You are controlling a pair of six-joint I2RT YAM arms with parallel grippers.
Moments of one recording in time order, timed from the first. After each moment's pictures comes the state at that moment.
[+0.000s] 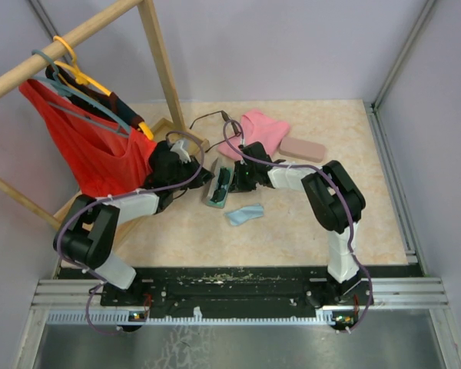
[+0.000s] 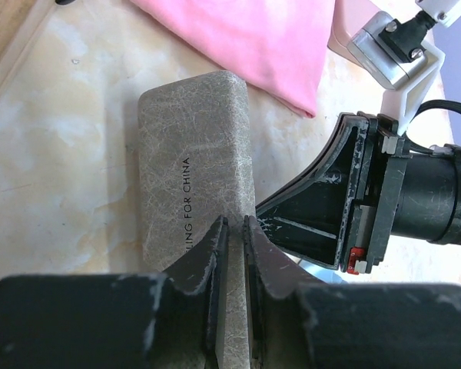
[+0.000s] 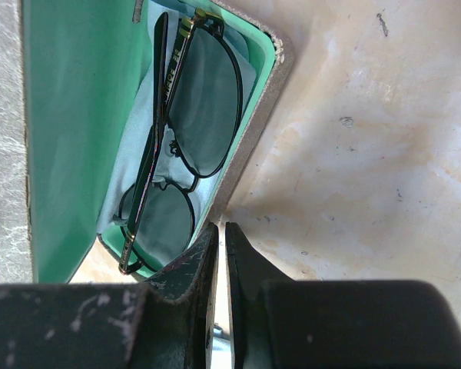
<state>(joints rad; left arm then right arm) -0.43 1.58 0.71 0.44 0.21 -0.61 0.60 1.99 1.21 -0.09 -0.29 0.59</state>
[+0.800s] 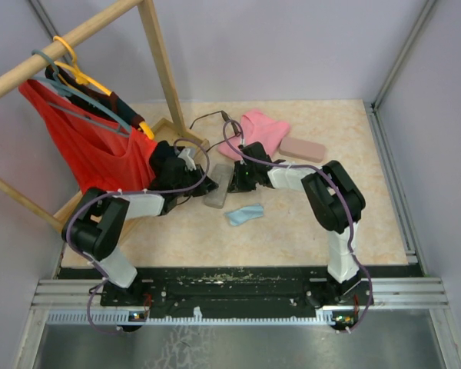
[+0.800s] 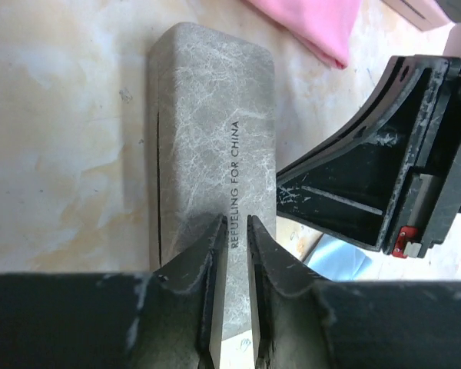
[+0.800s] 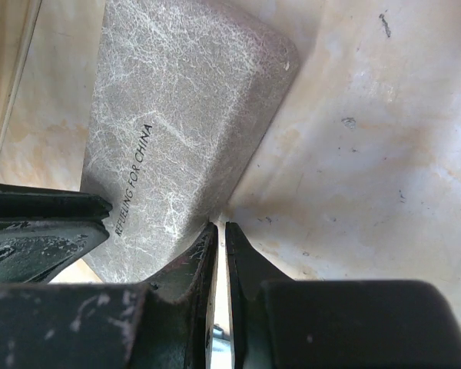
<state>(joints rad) -0.45 1.66 0.70 0.47 0.25 -0.61 0.60 1.99 1.21 -0.08 -0.29 0.59</state>
